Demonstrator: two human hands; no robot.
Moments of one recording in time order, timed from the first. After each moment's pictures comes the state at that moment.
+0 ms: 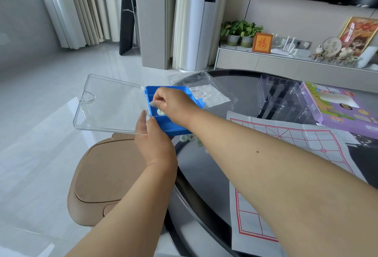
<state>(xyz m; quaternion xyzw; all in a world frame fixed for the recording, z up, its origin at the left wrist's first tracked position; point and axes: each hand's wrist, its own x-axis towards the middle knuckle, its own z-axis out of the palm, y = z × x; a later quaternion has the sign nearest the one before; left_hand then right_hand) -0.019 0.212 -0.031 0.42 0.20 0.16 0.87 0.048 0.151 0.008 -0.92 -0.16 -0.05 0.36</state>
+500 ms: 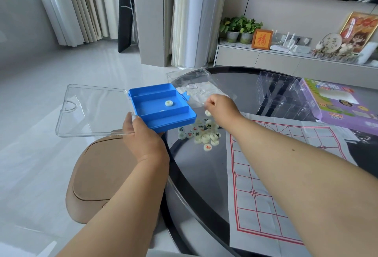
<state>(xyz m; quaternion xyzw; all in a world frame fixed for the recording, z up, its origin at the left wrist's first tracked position) -0.011 0.221 -0.033 0.37 0.24 0.18 0.88 0.049 0.045 -0.028 -0.95 0.05 -0.09 0.30</state>
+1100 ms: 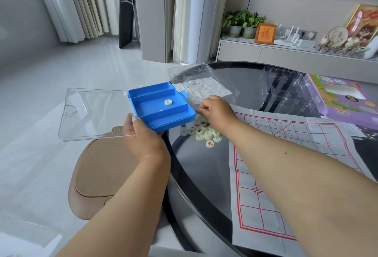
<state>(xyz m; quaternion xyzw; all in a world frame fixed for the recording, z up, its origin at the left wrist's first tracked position) -0.007 0.221 -0.045 0.36 0.27 0.18 0.87 0.051 0.051 -0.054 -0.96 -0.05 -0.13 0.25</state>
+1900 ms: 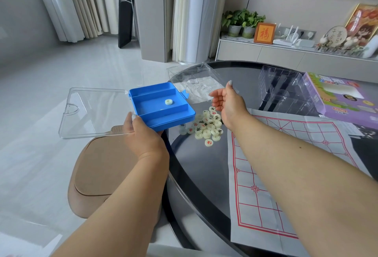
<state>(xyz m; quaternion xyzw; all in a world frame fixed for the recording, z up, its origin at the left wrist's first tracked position) -0.007 0.222 -0.044 0.35 0.27 0.17 0.88 0.051 0.045 -0.036 -0.68 0.15 -0.12 0.71</state>
